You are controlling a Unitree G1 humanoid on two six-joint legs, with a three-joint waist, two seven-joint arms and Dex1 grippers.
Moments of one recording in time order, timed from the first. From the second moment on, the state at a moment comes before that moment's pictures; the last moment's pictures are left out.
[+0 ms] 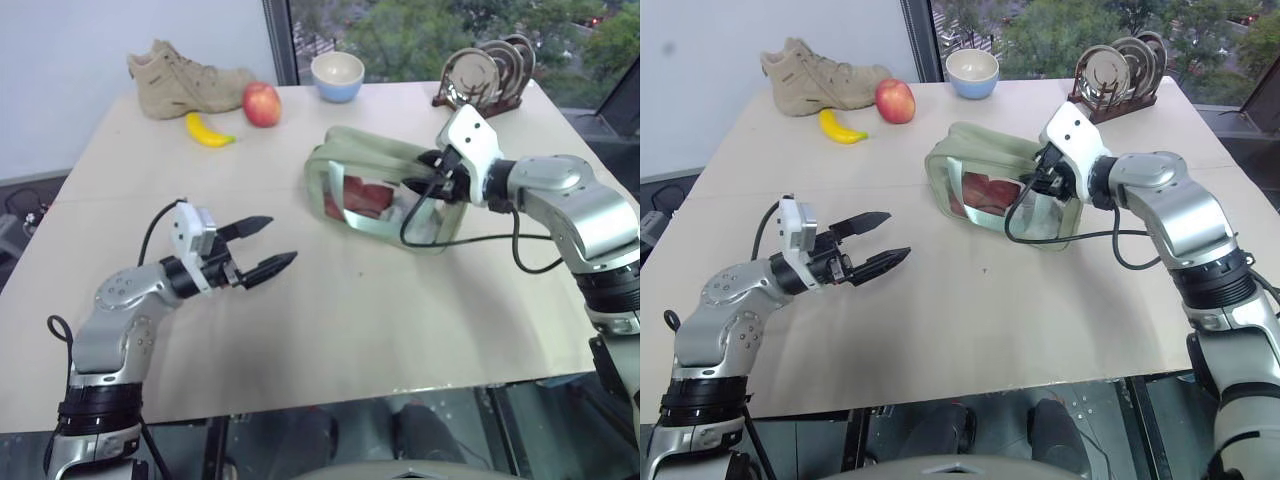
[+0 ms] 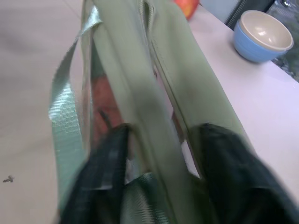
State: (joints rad) left arm -0.17 0.64 0.24 -0.15 -0.58 0.32 -1.02; right arm -0.87 -0.67 0.26 -0.04 0.32 0.65 0.75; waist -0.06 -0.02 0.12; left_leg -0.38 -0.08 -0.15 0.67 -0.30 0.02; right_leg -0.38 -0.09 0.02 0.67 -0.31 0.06
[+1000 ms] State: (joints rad) left arm -0.04 0.67 0.29 -0.22 -0.59 0.33 -0.95; right arm -0.79 -0.62 0.22 0.02 0.19 0.17 1.14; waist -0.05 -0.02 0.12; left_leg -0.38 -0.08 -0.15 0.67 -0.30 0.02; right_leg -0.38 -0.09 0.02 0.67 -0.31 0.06
